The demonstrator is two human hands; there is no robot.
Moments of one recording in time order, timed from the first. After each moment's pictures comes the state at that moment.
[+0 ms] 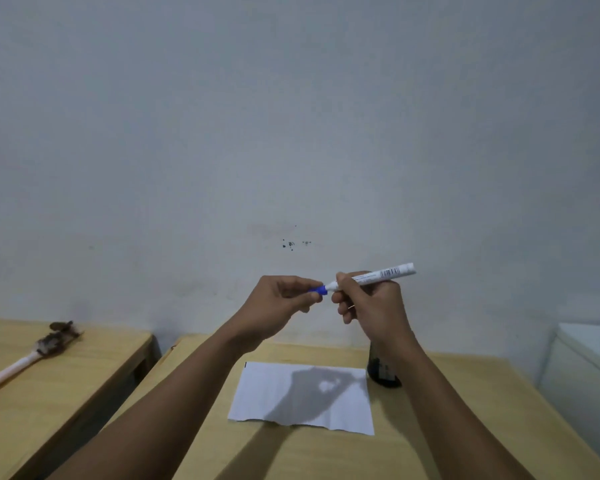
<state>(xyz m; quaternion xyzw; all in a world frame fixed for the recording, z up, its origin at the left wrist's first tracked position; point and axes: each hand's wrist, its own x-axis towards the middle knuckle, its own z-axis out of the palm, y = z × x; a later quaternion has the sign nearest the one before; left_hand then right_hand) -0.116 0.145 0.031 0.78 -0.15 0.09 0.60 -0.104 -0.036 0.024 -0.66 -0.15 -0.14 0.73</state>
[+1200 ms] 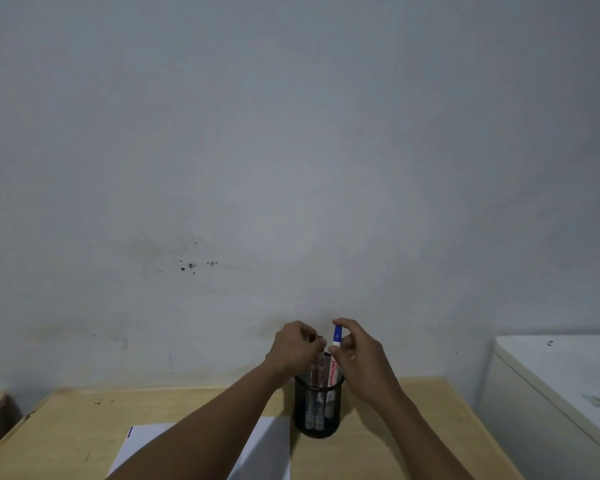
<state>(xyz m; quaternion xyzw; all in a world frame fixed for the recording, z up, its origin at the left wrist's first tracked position) 0.044 -0.030 -0.048 0.87 -0.04 0.03 0.50 0.008 -0.172 -0.062 -0.89 -0.05 -0.16 0.42</state>
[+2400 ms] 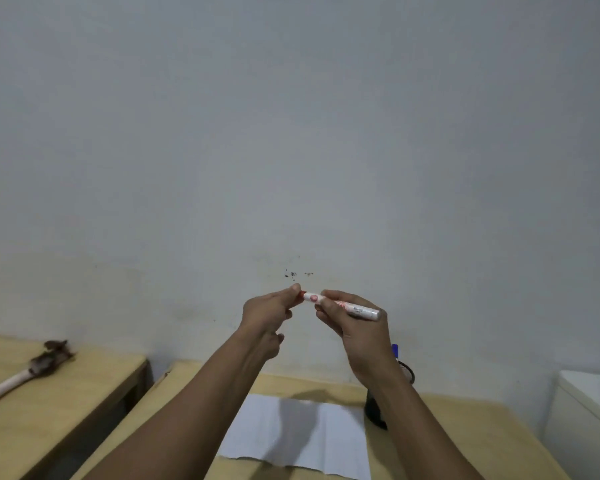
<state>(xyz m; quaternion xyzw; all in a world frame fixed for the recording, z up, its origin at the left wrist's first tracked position) -0.095 0.132 0.056 0.58 0.11 0.08 0.80 -0.093 -0.017 0.034 -0.55 -0.17 -0.12 0.81</state>
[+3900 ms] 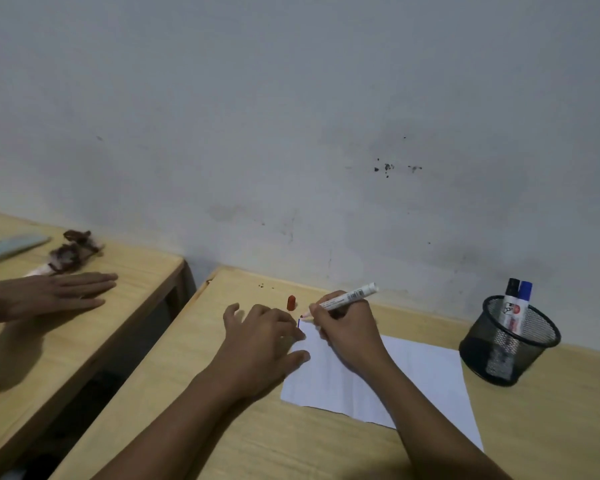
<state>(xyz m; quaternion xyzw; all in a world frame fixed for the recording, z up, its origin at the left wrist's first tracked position) -0.076 0.264 -0.143 0.99 -0.03 0.07 0.15 -0.007 0.101 -0.142 -0.79 -0.11 0.04 0.60</state>
